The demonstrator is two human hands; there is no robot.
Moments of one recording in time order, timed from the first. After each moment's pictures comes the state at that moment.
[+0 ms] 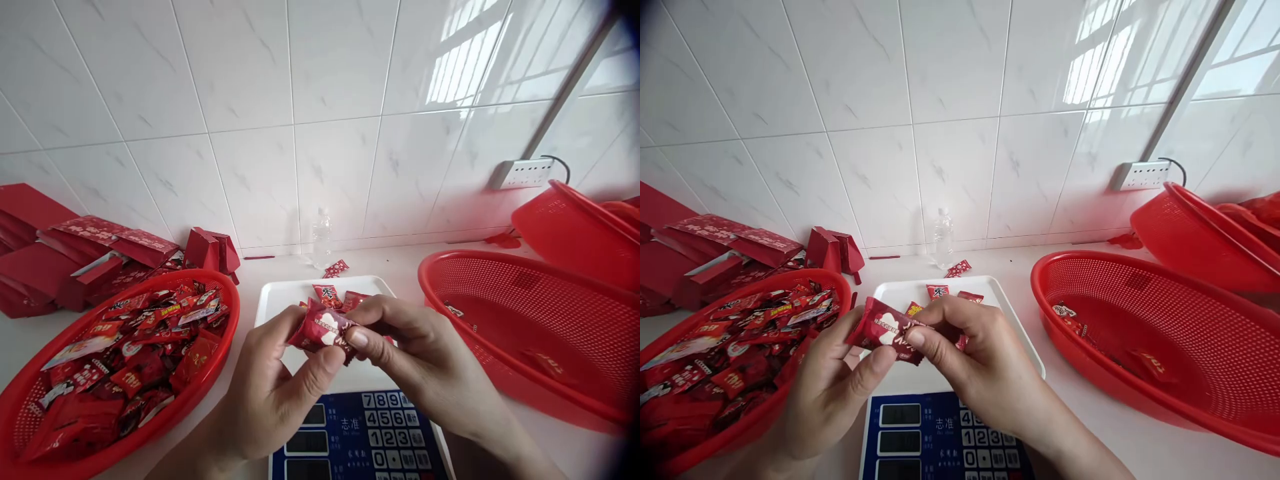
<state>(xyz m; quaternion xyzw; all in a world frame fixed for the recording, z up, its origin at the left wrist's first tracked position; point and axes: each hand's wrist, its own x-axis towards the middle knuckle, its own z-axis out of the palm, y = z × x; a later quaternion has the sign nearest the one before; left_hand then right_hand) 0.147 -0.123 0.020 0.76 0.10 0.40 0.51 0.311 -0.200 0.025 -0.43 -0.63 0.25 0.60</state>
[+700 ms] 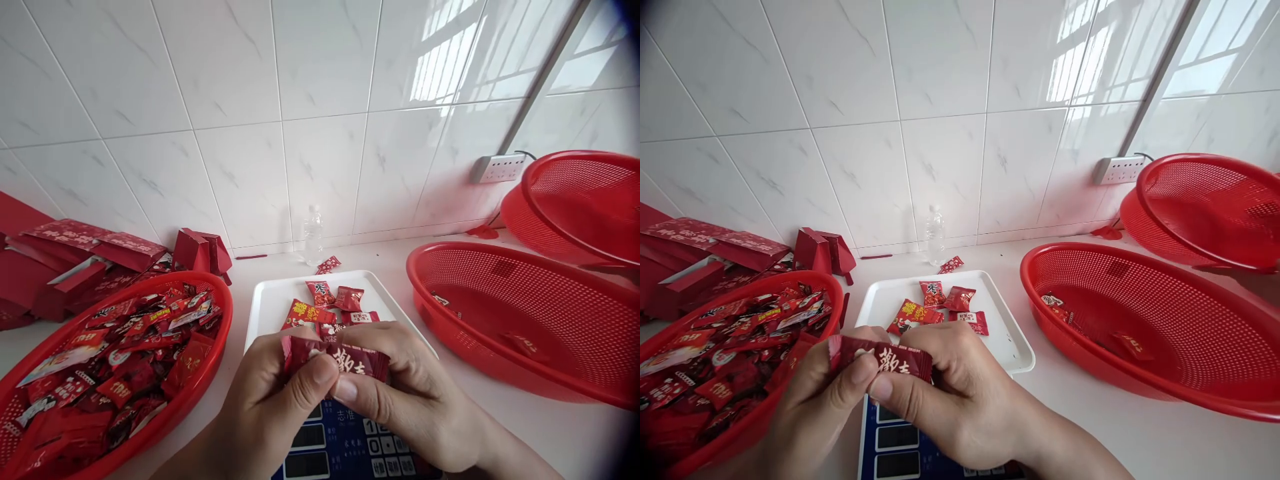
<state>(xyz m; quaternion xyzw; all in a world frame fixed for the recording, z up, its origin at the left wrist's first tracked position) 0.140 -0.130 0.007 0.70 0.08 0.33 0.63 0.292 -0.206 0.026 -0.38 -0.67 0.33 0.55</state>
